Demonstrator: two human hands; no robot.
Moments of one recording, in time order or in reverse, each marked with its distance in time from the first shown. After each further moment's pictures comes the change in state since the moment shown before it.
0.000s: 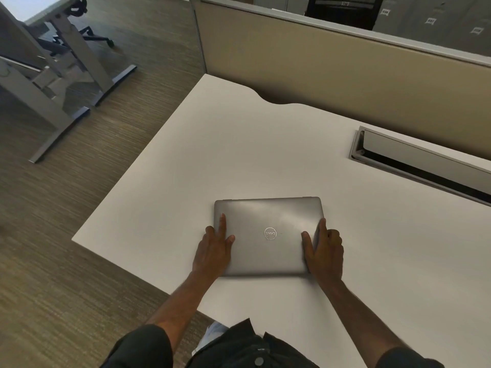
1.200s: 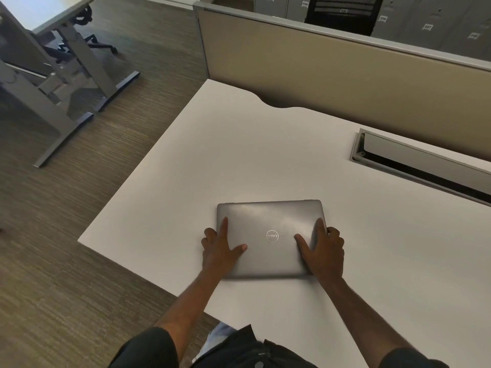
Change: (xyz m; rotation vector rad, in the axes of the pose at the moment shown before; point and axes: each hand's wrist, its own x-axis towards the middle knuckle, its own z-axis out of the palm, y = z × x) left_hand -0.001 0.013 -0.012 -0.318 -0.165 -0.222; right_hand 0.001 -0.011 -0.003 -0.128 -0.077 0.037
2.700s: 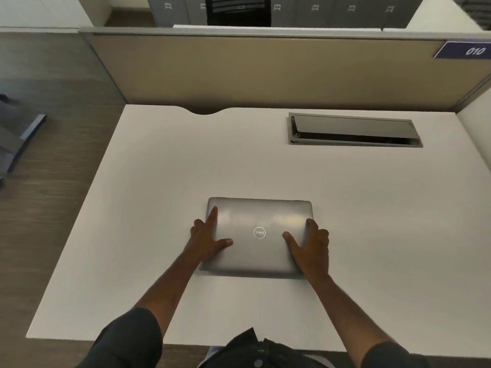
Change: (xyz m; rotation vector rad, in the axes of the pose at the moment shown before) left_hand 0.075 0.054 -0.022 0.220 -0.331 0.317; right_hand -0.038 0.009 -0.014 0.384 0.094 0.441
